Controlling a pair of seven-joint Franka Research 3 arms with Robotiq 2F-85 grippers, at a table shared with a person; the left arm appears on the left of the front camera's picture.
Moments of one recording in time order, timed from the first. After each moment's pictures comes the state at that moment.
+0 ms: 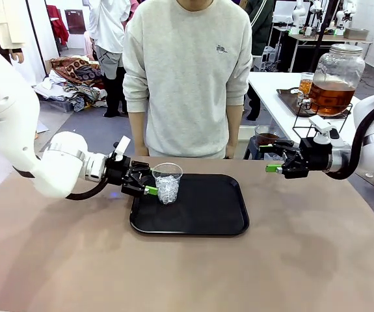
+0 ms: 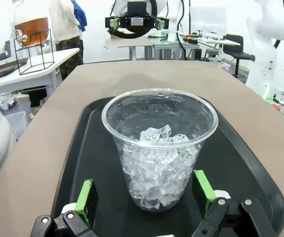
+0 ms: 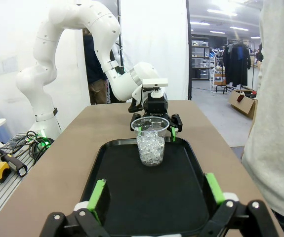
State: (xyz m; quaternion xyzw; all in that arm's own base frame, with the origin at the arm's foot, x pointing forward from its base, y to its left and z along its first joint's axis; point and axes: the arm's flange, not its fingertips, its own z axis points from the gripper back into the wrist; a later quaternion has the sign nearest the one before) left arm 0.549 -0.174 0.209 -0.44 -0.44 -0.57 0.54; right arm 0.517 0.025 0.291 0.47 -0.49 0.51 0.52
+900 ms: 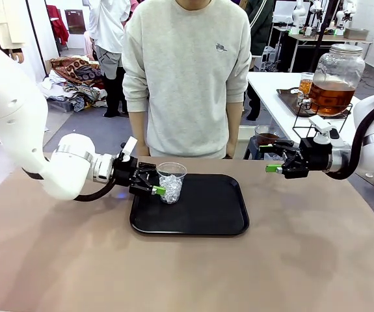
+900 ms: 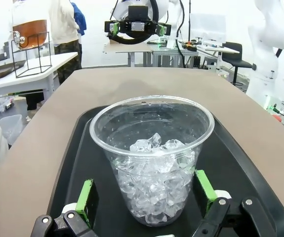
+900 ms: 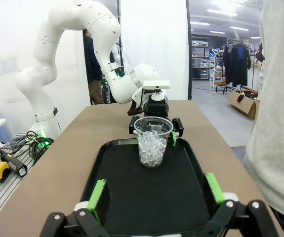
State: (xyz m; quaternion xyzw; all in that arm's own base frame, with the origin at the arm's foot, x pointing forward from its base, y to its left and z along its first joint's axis) left arm 0.548 -0.197 0.206 -0.46 -0.43 -0.55 0.54; right arm 0.517 0.025 0.291 0.47 -0.49 0.51 0.52
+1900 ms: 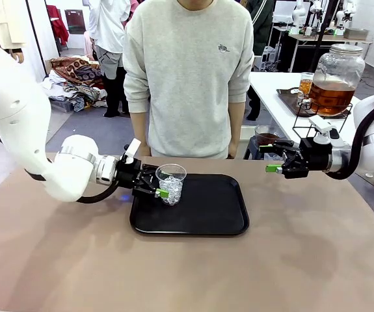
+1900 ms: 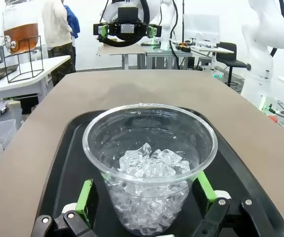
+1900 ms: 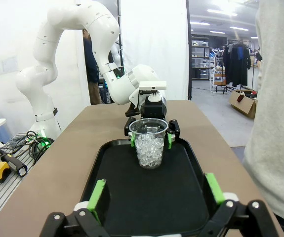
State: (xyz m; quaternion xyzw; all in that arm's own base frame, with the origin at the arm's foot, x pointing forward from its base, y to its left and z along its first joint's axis) left arm 0.539 -0.209 0.206 -0.47 -0.43 -0.56 0.53; right arm 0.517 0.025 0.291 0.47 -0.49 0.51 0.52
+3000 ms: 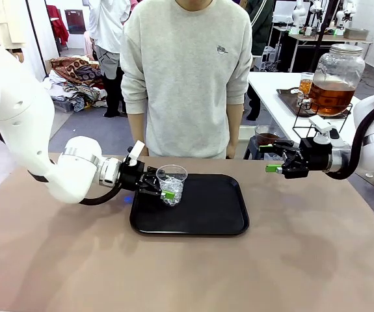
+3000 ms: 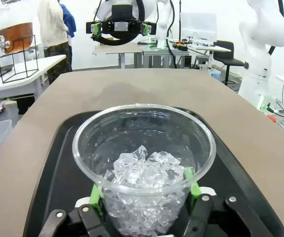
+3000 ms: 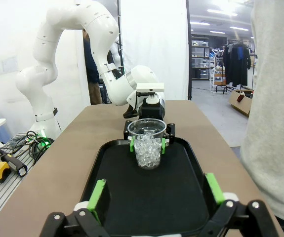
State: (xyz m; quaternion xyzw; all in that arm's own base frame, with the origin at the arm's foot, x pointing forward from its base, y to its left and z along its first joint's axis) left arm 0.533 -0.220 0.204 -0.47 -0.43 -0.57 0.53; right arm 0.517 0.025 0.291 0.47 -0.49 0.51 0.52
